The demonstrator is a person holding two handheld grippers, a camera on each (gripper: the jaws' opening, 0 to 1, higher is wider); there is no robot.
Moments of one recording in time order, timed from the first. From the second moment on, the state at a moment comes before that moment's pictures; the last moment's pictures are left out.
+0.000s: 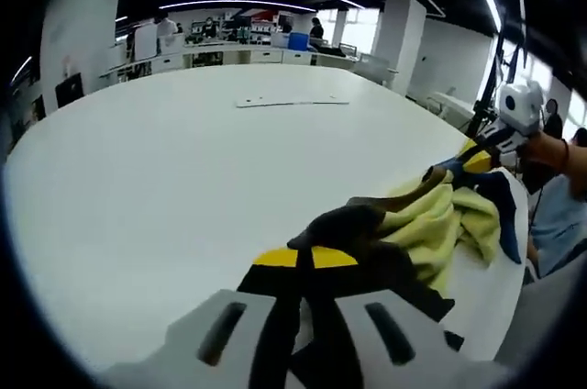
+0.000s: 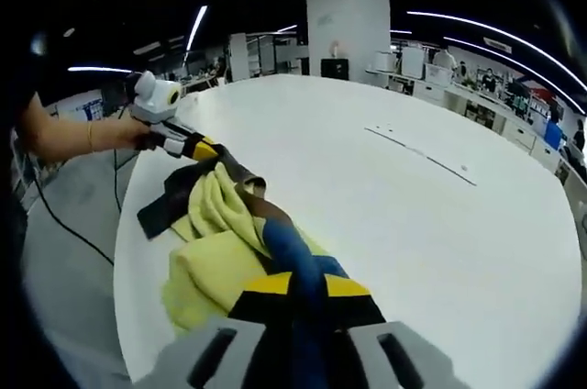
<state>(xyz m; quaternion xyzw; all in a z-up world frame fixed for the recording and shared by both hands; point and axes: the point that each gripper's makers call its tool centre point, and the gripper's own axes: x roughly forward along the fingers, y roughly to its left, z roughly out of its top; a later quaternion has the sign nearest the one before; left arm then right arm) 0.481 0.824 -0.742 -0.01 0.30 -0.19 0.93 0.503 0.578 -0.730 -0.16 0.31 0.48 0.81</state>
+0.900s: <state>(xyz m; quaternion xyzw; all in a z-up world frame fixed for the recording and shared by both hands) 0.504 0.815 -0.658 0.04 0.21 -0.17 0.96 0.525 0.566 -0.665 -0.14 0.24 0.44 0.85</state>
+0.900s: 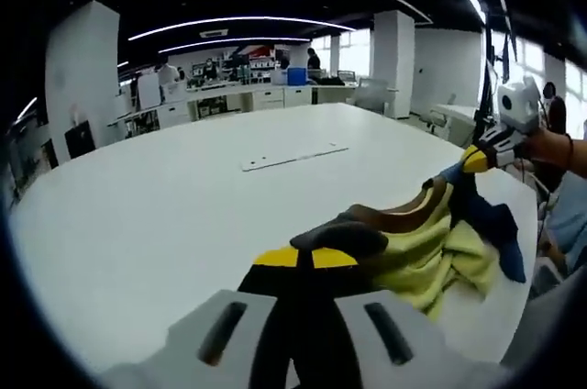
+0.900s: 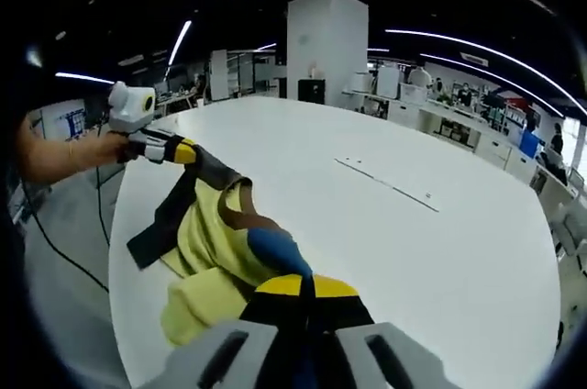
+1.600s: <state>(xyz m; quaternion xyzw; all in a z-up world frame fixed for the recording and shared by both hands) 0.599 0.790 -0.629 0.00 0.15 -0.14 0.98 0.609 0.540 -0.637 -0.08 0.25 0.37 0.89</state>
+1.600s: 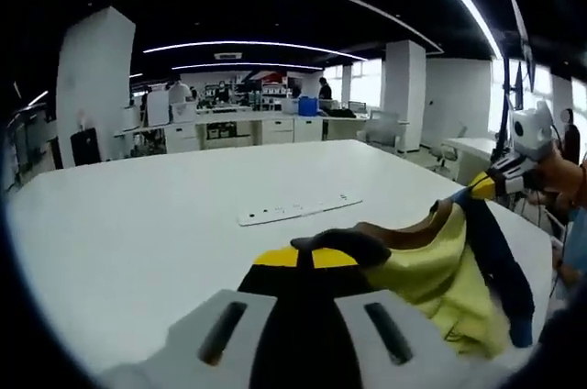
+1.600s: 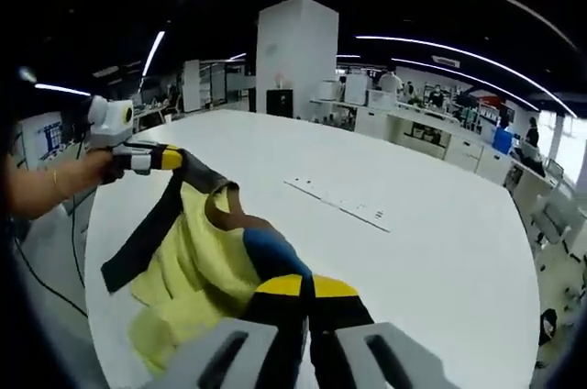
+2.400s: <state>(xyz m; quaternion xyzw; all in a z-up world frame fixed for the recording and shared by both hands) 0.682 0.784 -0.689 -0.01 0.18 -0.11 0.98 0.711 0.528 -0.710 -0.08 0.30 0.28 0.91</state>
